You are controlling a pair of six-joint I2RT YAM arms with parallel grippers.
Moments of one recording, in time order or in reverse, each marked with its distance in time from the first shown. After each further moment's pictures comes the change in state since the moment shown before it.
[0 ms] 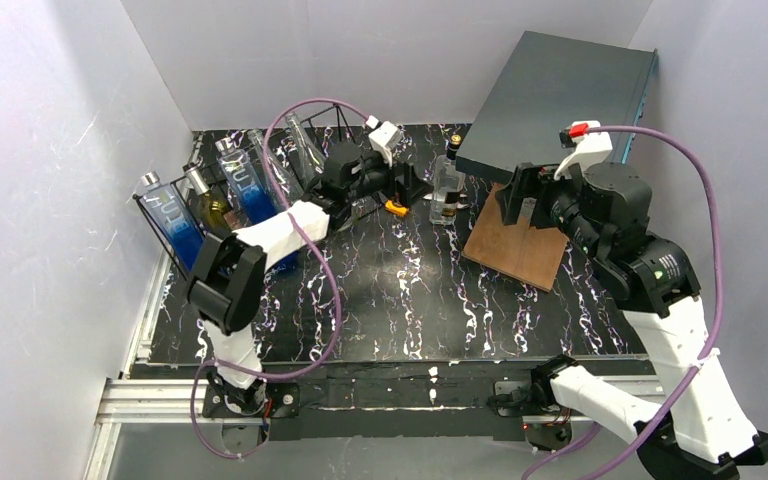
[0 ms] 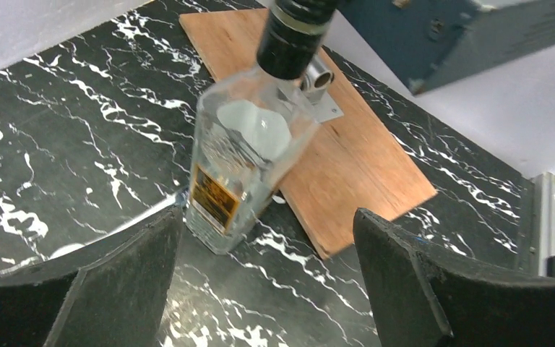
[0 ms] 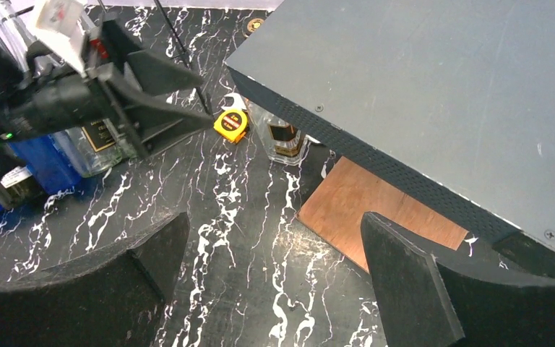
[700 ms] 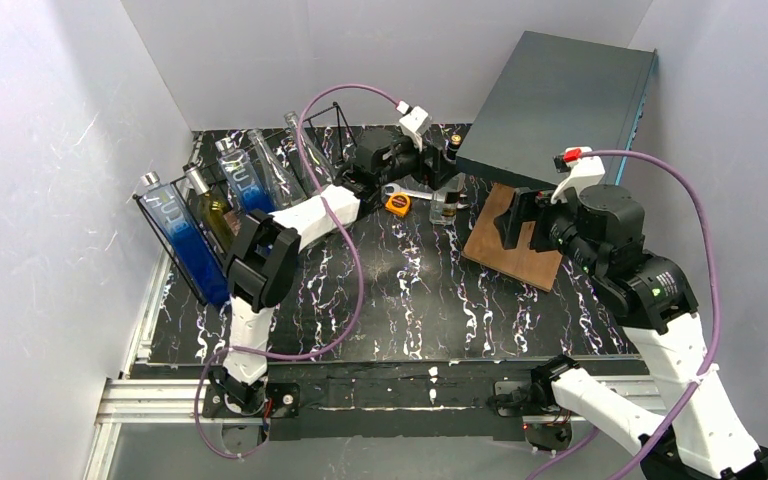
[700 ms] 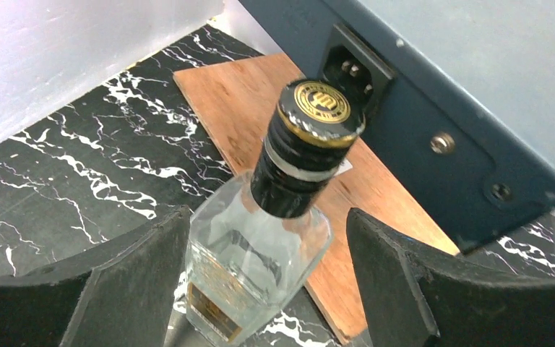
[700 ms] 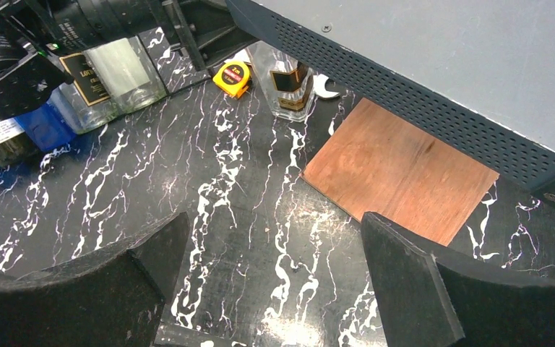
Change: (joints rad) left arm -0.056 0.275 0.329 0.023 -0.031 0.014; right arm 0.000 -0.098 -0.132 -0.051 -0.043 0.027
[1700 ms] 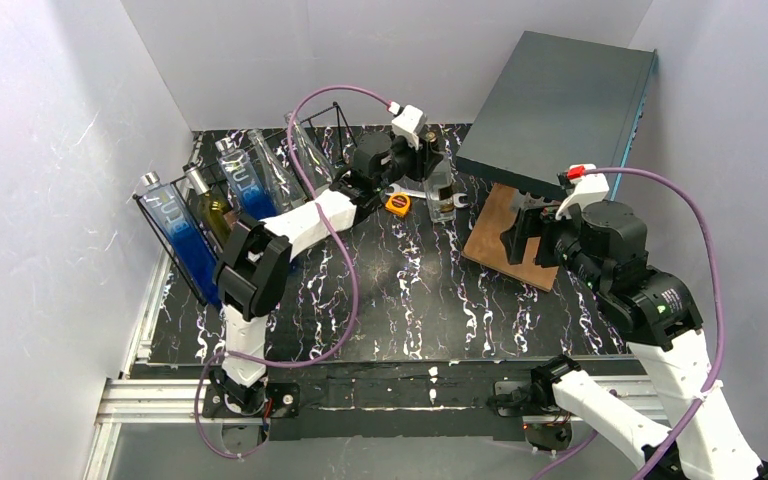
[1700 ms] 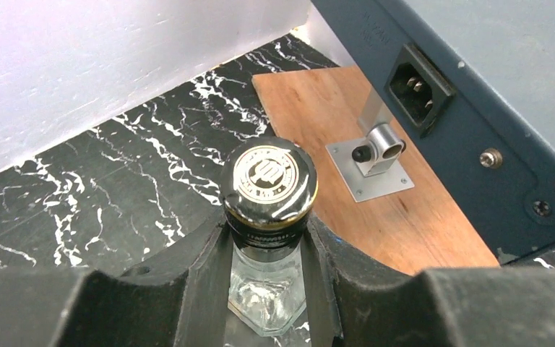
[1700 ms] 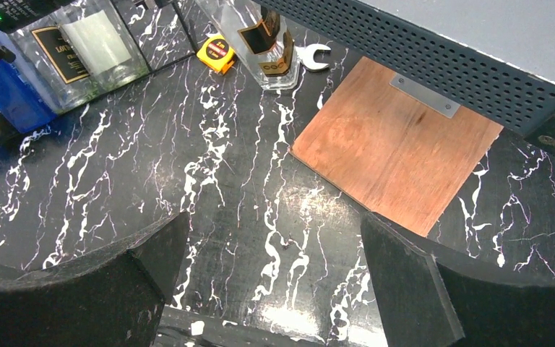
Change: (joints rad) left arm -0.024 -0.065 -0.051 -0.008 -0.268 0.052; right arm 0.000 -0.069 -0.063 -0.049 0.020 0.004
